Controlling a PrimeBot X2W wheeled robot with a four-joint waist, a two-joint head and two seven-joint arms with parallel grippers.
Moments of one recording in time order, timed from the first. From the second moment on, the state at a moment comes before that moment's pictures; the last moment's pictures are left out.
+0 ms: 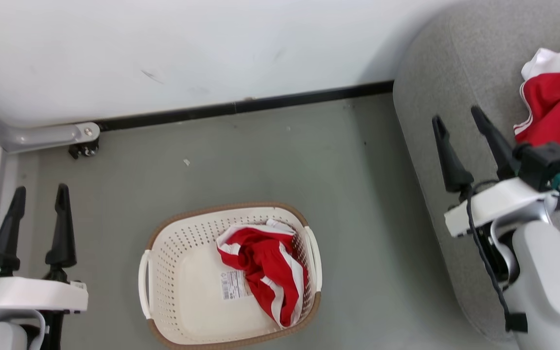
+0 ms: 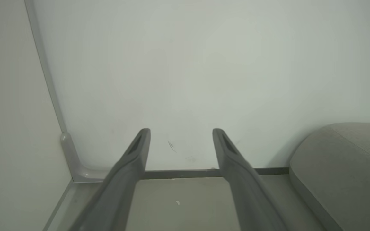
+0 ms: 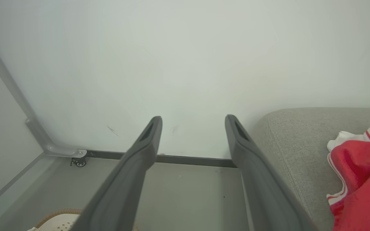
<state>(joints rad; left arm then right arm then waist) -0.18 0.21 0.07 0.11 -0.45 -0.07 -0.25 -0.46 -0.11 0.08 0.29 0.12 0.12 -0.25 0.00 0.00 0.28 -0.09</state>
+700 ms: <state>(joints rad) -0.01 0.12 0.12 0.08 -0.36 -0.11 -0.25 -0.20 -0.10 0.05 0.14 0.13 0.12 -0.25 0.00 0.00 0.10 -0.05</state>
